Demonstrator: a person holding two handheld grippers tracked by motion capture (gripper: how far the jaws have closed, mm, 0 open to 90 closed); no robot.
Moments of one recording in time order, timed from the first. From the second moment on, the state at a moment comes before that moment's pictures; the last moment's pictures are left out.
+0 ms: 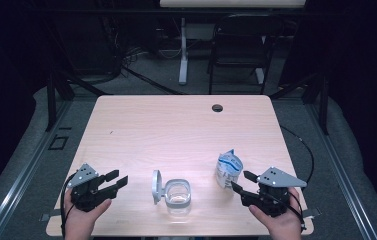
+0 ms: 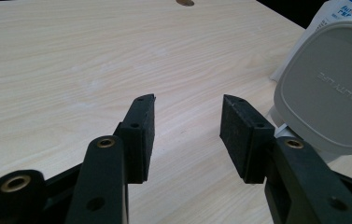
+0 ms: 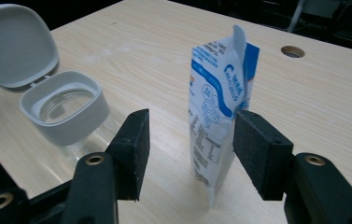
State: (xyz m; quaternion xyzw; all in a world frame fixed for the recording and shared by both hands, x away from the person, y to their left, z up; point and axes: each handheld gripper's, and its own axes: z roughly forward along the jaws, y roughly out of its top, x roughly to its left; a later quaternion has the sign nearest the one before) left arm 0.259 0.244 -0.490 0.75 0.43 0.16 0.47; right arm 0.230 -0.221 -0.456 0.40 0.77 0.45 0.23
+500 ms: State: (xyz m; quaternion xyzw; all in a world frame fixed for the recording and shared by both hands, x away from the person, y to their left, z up) left arm 0.260 0.246 -0.492 0.75 0.44 0.16 0.47; right arm 0.247 -0.223 -0.474 0.43 0.76 0.43 0.25
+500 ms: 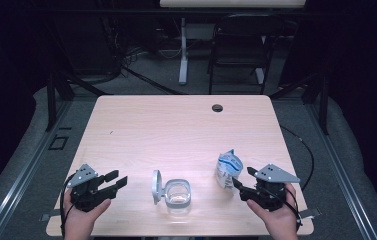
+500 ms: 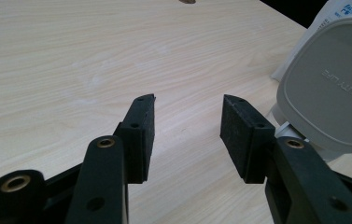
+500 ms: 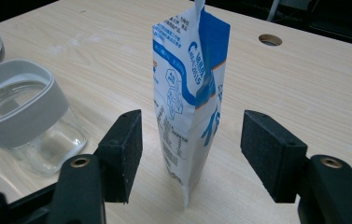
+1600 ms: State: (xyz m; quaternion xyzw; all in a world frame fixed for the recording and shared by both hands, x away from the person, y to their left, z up) left arm 0.261 0.252 -0.494 0.74 0.45 0.16 0.47; right arm 0.282 -0.201 -0.490 0.42 0.76 0.41 0.26
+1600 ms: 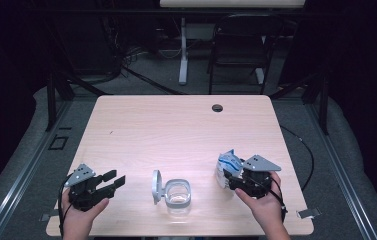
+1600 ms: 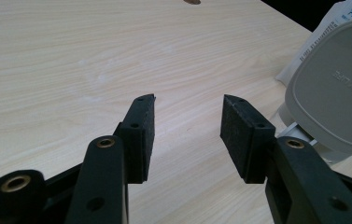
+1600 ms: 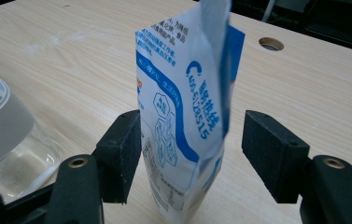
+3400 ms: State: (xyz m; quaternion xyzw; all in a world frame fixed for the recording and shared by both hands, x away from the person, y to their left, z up) left arm 0.264 0.258 -0.501 0.74 0.46 0.15 0.47; right arm 0.289 -0.191 -0.533 0.42 0.75 0.42 0.28
